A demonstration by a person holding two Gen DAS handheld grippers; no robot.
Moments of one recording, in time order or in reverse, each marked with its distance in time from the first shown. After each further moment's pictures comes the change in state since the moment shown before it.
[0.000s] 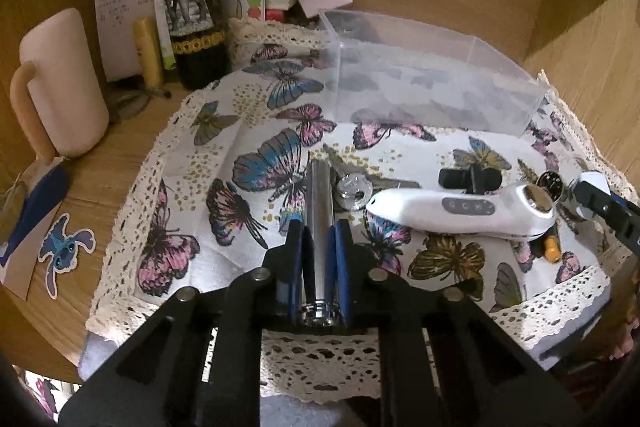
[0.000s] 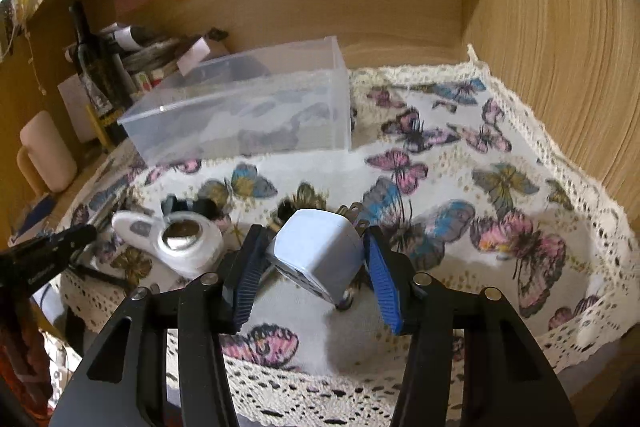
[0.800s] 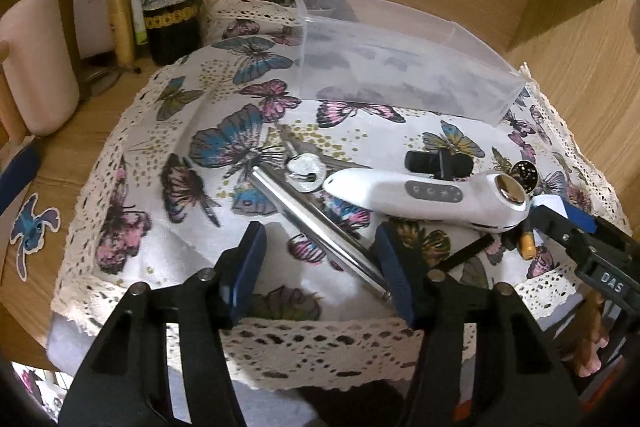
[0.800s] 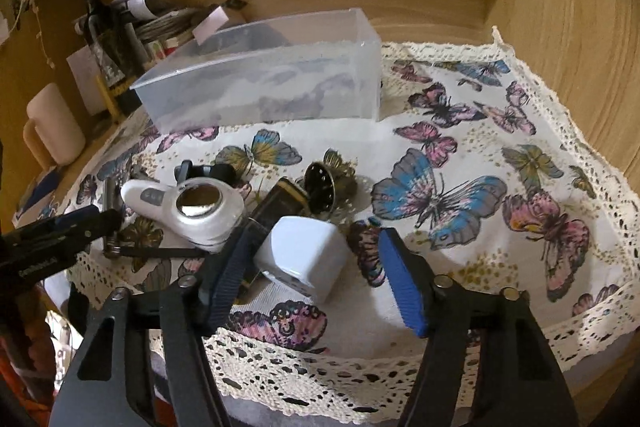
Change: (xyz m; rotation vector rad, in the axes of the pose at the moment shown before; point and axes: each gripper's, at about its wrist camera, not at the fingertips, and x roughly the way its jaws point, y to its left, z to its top) left arm 0.007 -0.011 -0.003 -0.031 0.096 -0.078; right arm 0.019 0.009 -0.017 -0.011 0.136 0.052
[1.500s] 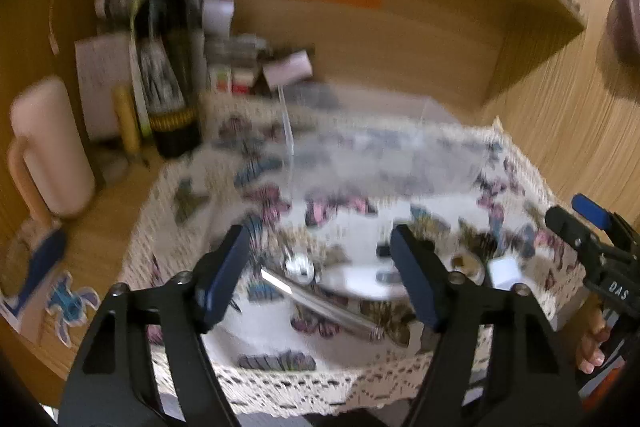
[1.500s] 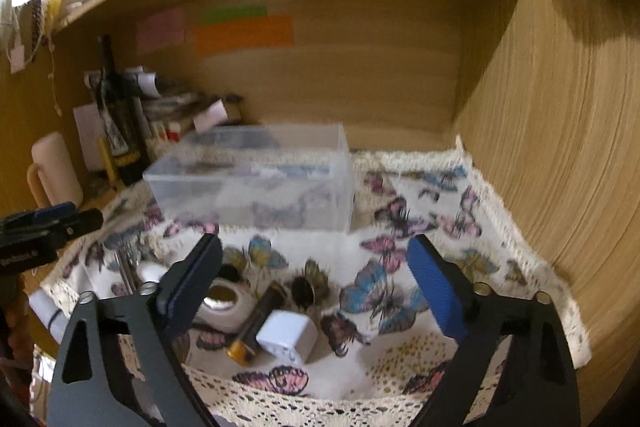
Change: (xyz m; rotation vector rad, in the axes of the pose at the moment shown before) left arm -0.046 -0.007 0.037 0.055 -0.186 -0.037; right arm -0.060 0.013 0.028 -0.054 -0.256 -0.102
